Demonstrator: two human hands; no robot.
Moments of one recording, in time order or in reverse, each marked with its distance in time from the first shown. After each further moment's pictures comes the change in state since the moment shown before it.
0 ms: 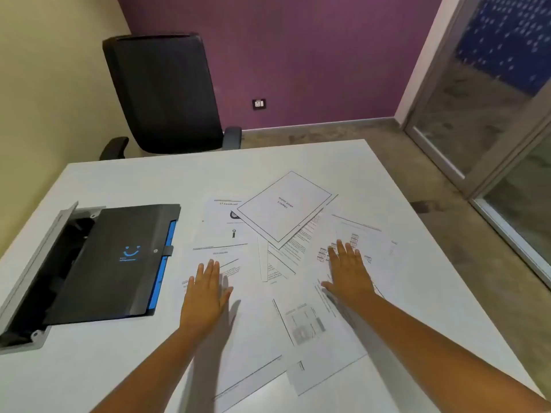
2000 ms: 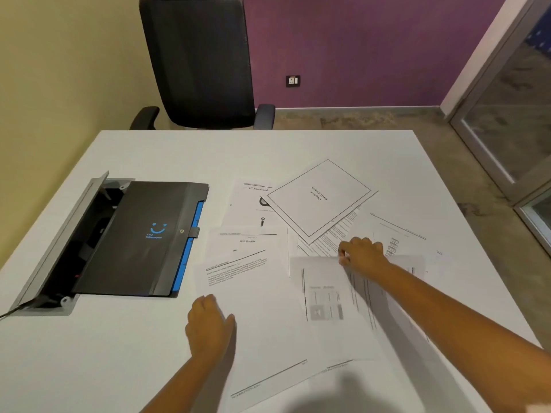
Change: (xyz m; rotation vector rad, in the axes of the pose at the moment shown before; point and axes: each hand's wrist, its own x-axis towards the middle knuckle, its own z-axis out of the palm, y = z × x) left_hand -0.040 -0.019 0.028 -0.206 0.067 -0.532; right_hand 0.070 -0.024 -0.032 0.078 -0.116 -0.130
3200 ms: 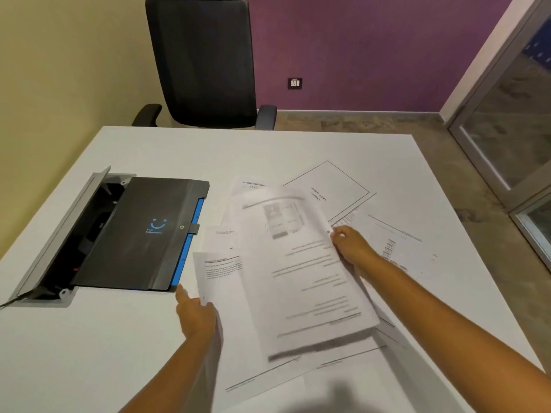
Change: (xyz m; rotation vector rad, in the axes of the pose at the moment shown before) left_hand 0.012 0.003 -0.015 -0.709 0.085 -0.398; right_hand -0.016 -0.044 -0.038 1.045 0.077 0.247
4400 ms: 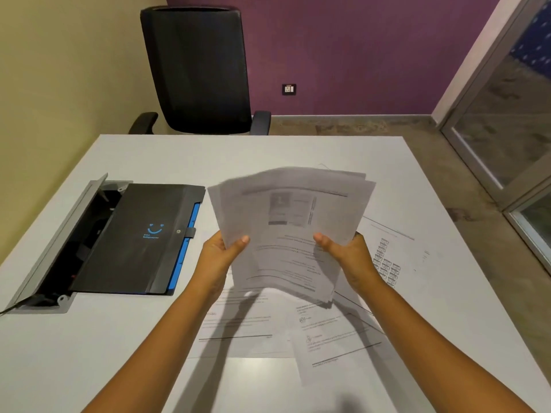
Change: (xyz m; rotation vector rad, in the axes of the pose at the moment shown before) left_hand -0.049 0.121 -0.016 -0.422 -0.631 0.413; right_hand -0.066 -0.012 -0.003 0.501 0.044 -0.289
